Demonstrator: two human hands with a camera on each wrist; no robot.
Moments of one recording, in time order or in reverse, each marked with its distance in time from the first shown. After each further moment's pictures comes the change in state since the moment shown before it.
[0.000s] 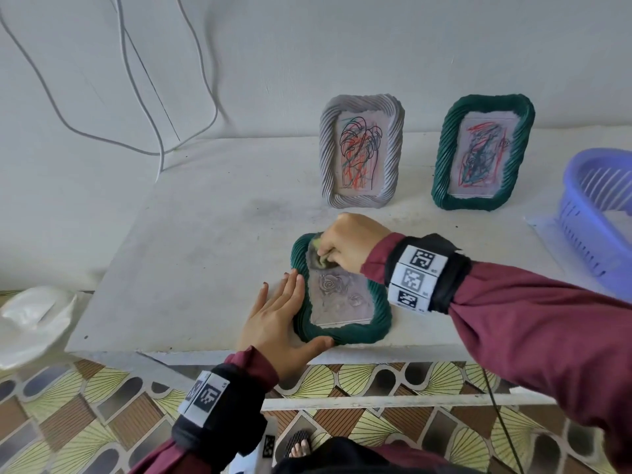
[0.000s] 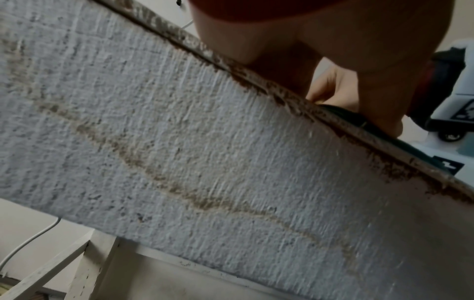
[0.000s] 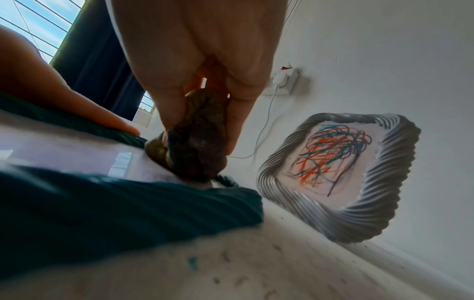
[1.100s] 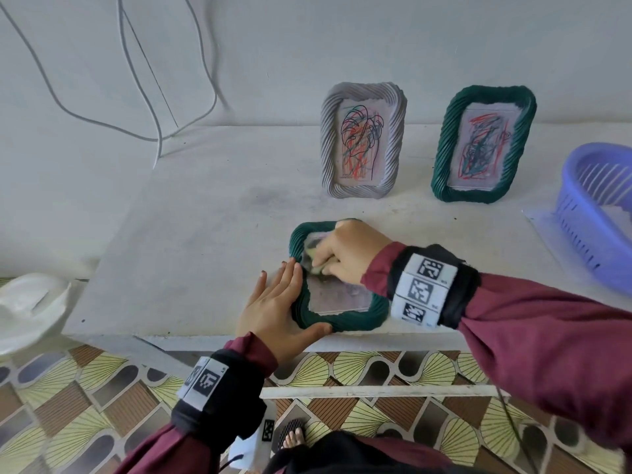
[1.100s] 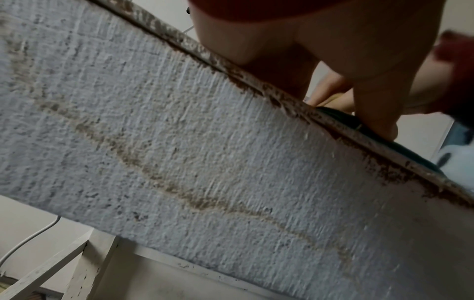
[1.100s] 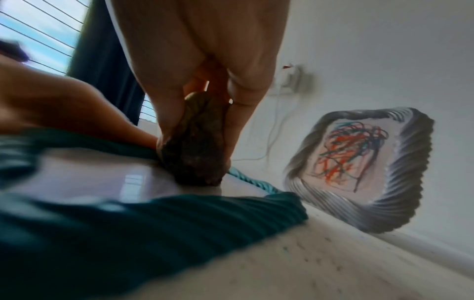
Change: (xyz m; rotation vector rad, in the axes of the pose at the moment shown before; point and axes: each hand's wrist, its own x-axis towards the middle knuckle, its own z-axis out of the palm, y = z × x) left_hand 0.000 0.002 0.000 0.009 -0.006 -0.010; right_hand -0.022 -0.020 0.009 0.100 0.028 0.021
